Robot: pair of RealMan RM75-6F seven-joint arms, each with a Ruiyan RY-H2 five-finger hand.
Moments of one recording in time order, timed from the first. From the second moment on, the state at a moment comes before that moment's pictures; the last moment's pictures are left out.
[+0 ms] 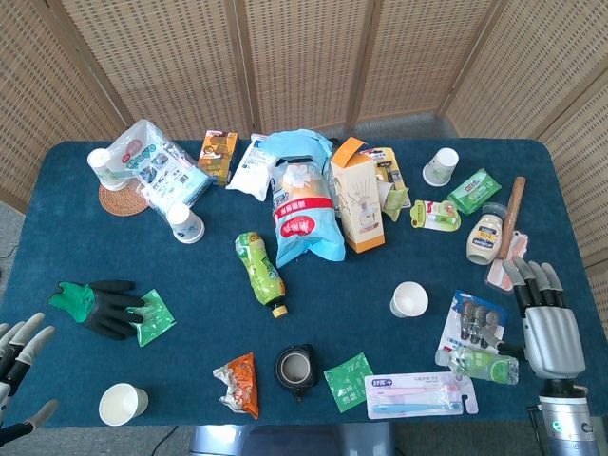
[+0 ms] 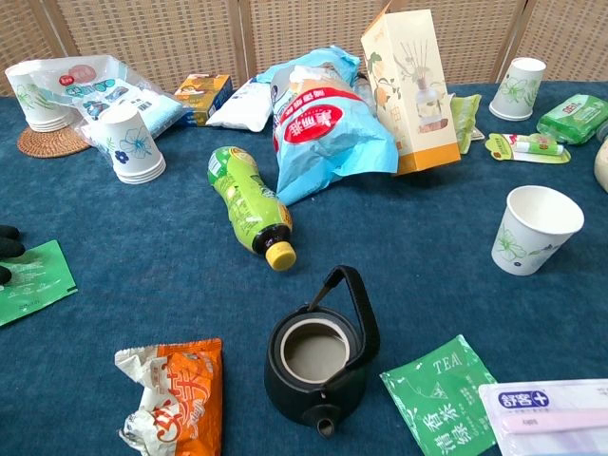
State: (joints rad) left arm 0.13 -0.83 0.18 -1.88 1.91 1.69 0.05; right arm 0.11 -1.17 0.08 -1.76 -1.51 1.56 -0.12
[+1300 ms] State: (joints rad) left arm 0.13 -0.81 0.18 -1.88 1.91 1.69 0.00; right arm 0.38 -1.26 0.11 -1.70 -1.28 1.06 -0.16
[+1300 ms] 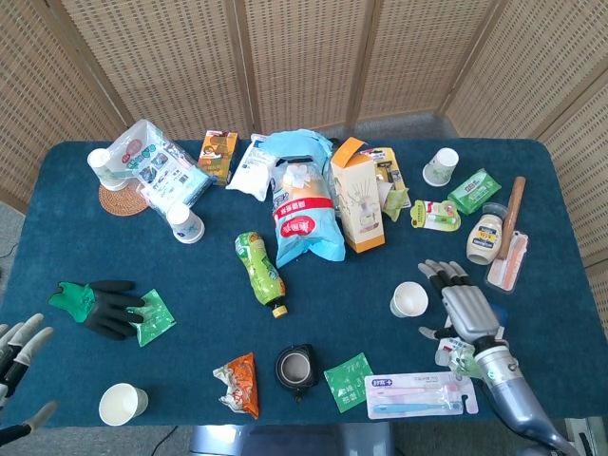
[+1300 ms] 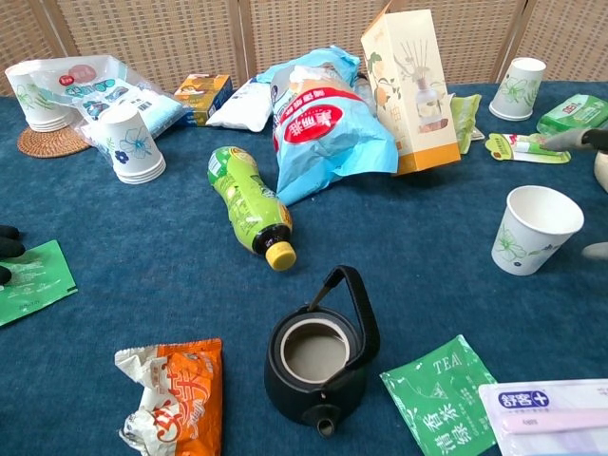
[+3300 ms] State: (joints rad) left arm 0.13 -0.81 0.19 -1.89 1.91 1.68 0.01; right arm 0.41 -1.41 0.08 -1.60 -1.32 1.23 -0.54
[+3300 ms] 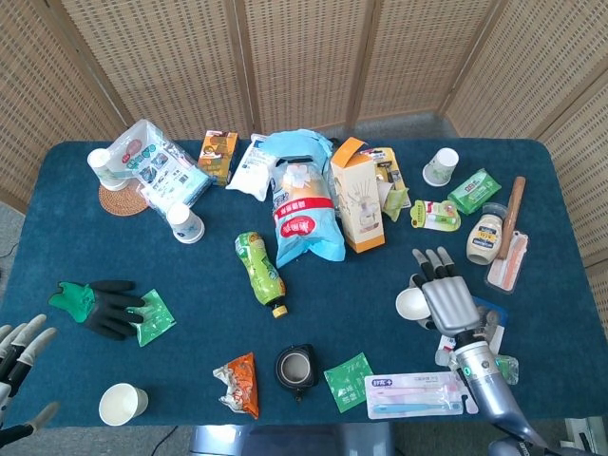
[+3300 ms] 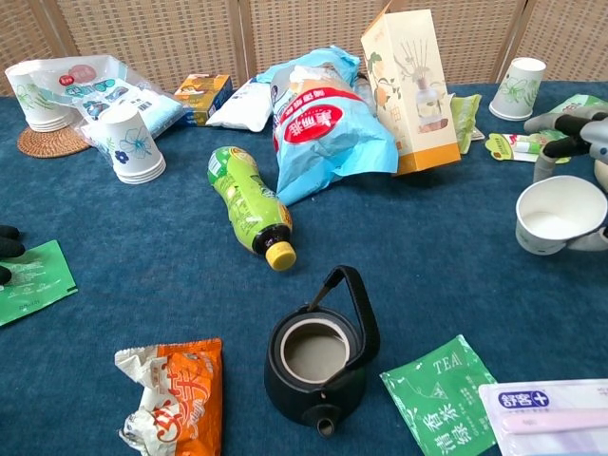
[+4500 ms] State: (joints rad) left arm 0.13 -0.81 0.19 -1.89 1.92 1.67 0.02; right arm 0.48 -1.51 0.14 -1.57 -1.14 1.11 -0.63
